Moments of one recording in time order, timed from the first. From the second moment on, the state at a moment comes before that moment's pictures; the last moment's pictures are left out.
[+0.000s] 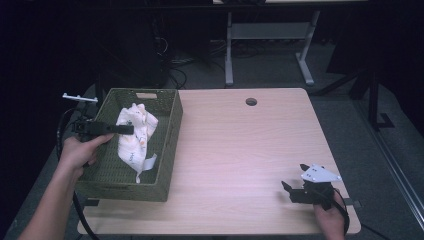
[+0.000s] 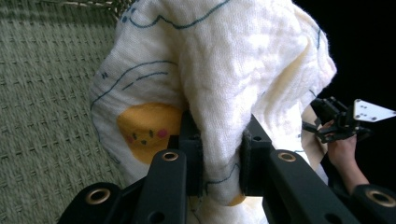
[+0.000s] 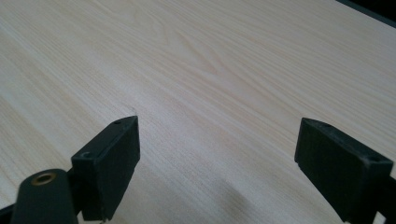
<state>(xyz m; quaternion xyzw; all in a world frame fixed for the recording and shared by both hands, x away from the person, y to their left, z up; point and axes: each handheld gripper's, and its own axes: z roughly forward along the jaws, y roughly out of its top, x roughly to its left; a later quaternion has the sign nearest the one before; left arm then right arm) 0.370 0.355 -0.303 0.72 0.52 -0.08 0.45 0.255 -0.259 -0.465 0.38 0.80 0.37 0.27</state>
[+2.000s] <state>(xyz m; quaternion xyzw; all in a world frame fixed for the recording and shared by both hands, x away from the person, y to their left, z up) 0.383 0.223 -0.280 0.78 0.41 -0.14 0.45 0.254 -0.265 -0.461 0.38 0.79 0.38 0.28</state>
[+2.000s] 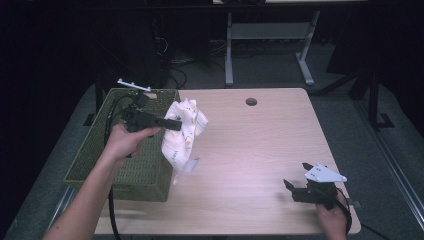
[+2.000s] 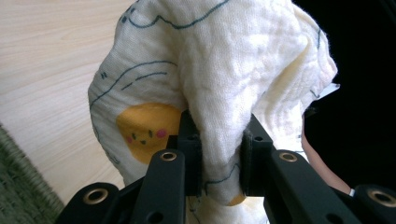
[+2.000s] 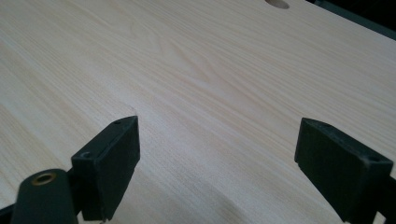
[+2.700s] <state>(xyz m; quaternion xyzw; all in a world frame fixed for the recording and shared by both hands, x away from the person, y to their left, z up) 0.390 0.182 -0.287 0.78 0.40 -0.16 0.45 0.253 -0.266 -0.459 0.38 0.79 0.39 0.28</state>
